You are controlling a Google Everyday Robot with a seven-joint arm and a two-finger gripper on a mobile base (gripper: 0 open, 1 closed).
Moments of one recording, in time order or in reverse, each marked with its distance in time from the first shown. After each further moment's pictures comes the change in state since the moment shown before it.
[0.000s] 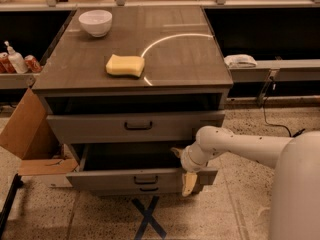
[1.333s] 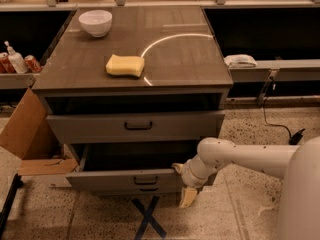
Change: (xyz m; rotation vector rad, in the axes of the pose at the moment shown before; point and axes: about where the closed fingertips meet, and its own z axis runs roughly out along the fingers) arm -0.009 0.065 0.009 -0.103 -0.026 0.088
